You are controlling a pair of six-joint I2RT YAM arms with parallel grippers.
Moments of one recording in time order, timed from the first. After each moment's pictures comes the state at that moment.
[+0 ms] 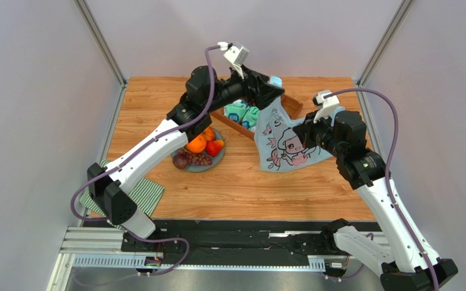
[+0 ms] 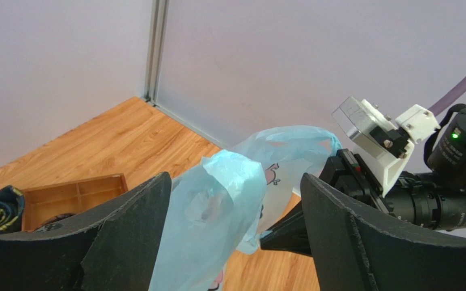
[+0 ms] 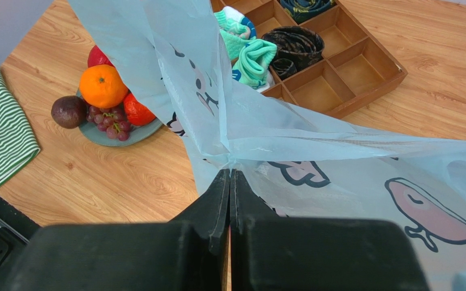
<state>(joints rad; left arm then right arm) -0.75 1.56 1.59 0.12 0.34 -0.36 0.36 0.91 1.07 -0.49 -0.17 0.11</state>
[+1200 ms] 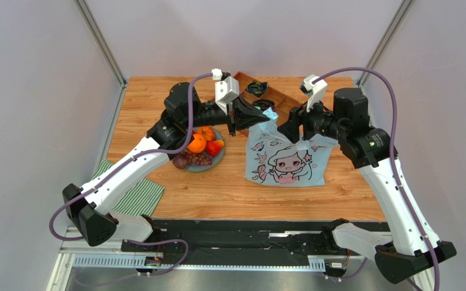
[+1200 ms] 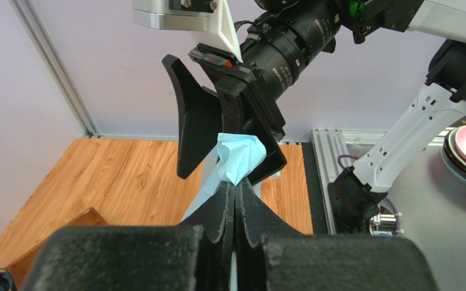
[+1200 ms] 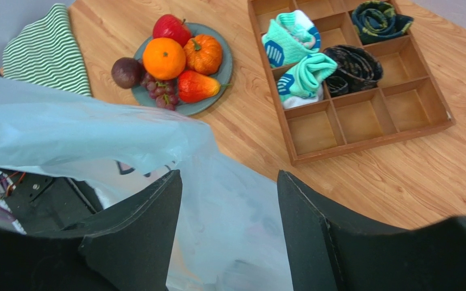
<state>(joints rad) -0.76 1.35 1.39 0.13 0.76 -0.07 0.37 1.09 1.41 -0.74 -0.39 -0.04</state>
